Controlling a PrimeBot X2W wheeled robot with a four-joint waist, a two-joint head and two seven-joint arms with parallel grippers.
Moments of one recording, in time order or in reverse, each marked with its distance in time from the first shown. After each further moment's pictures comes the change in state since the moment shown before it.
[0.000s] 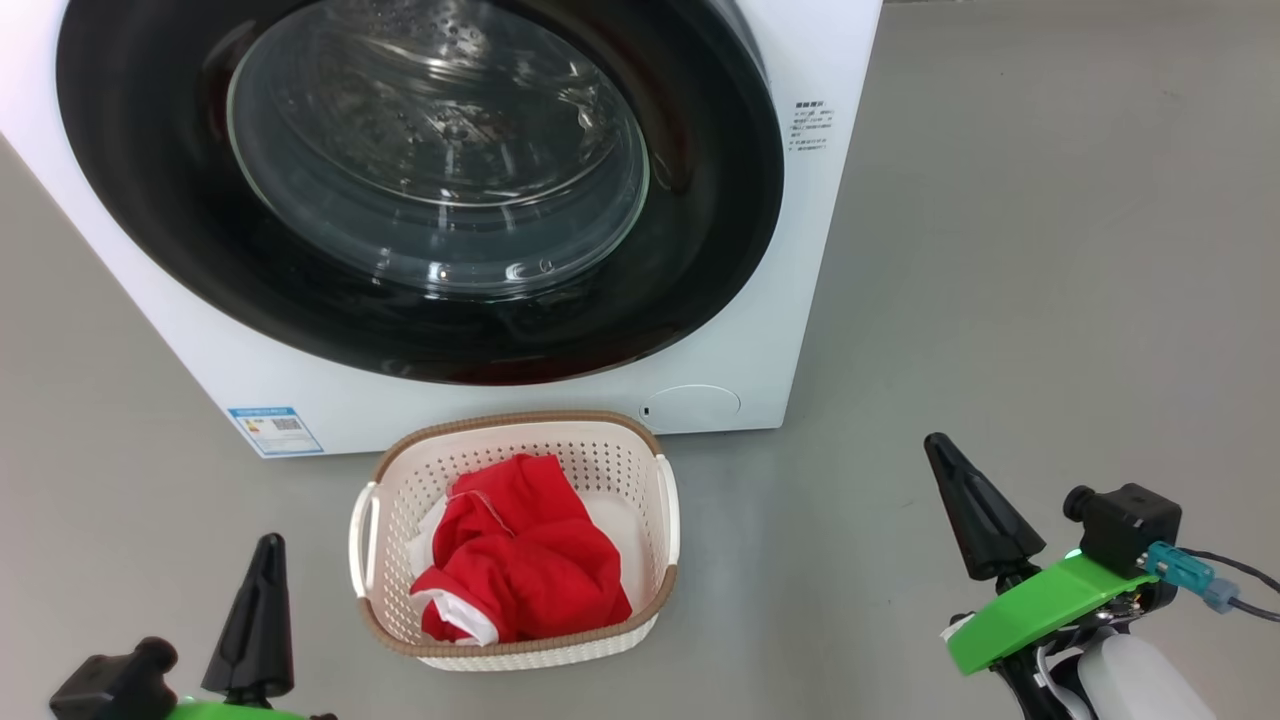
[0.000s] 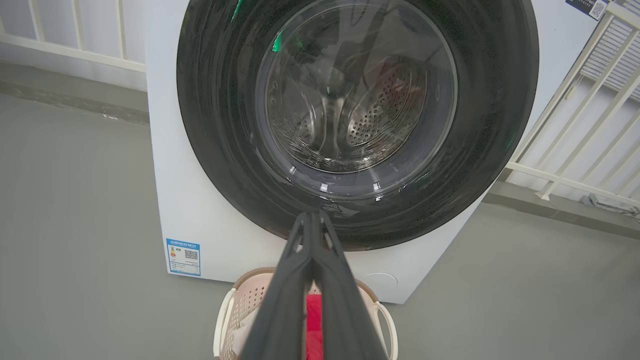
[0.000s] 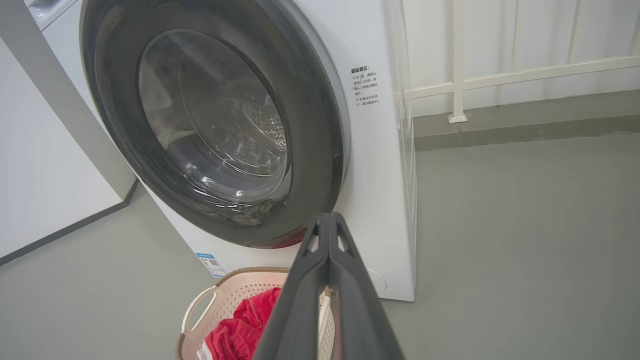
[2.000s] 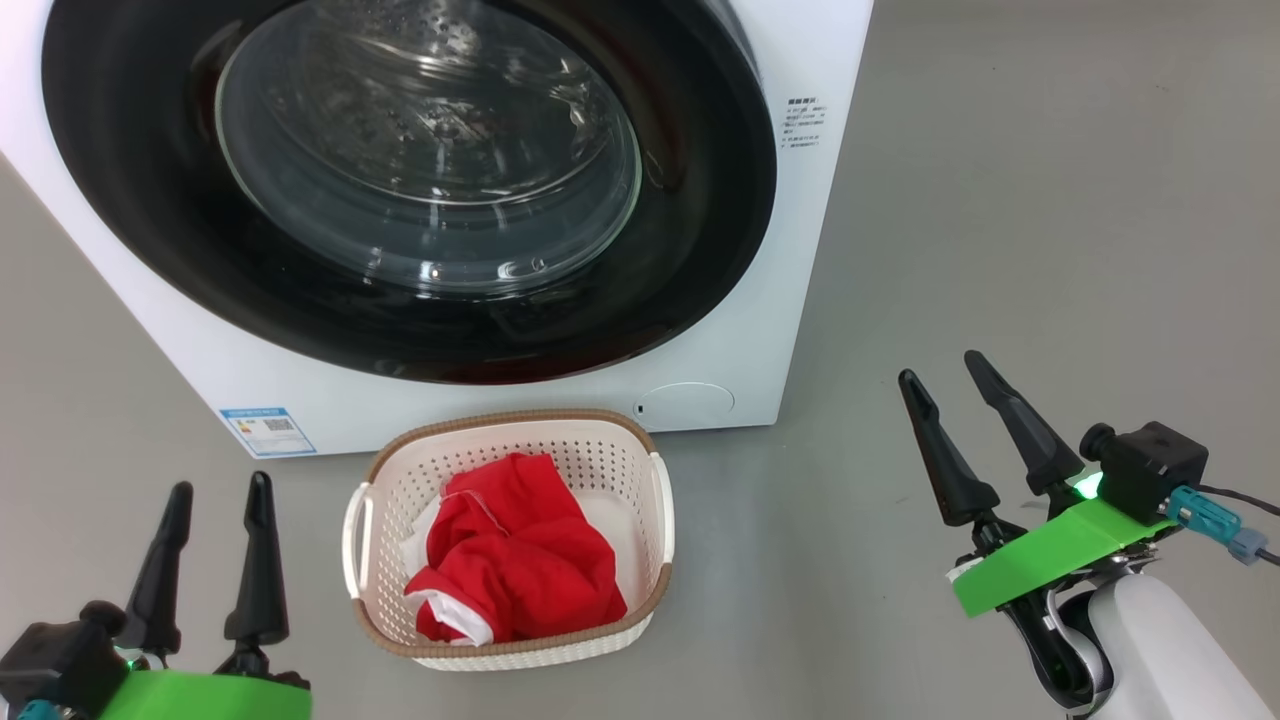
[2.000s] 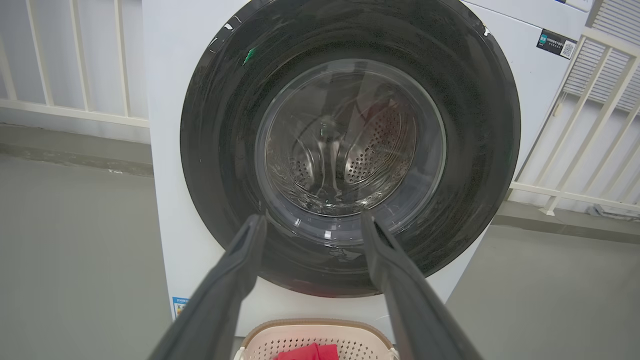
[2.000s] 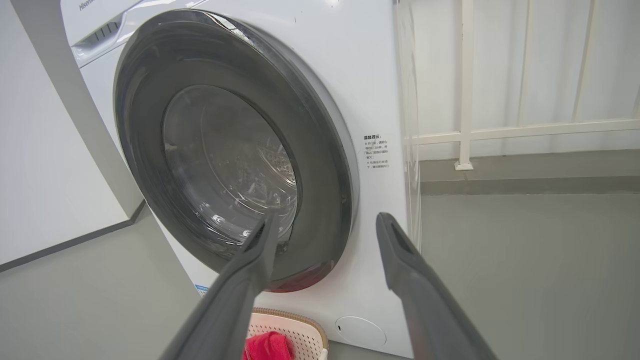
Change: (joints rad) left arm -0.047 0.021 0.054 -0.058 0.046 -0.016 -0.017; right arm -0.080 -0.034 0.021 -0.057 0.012 0.000 -0.008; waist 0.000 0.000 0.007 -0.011
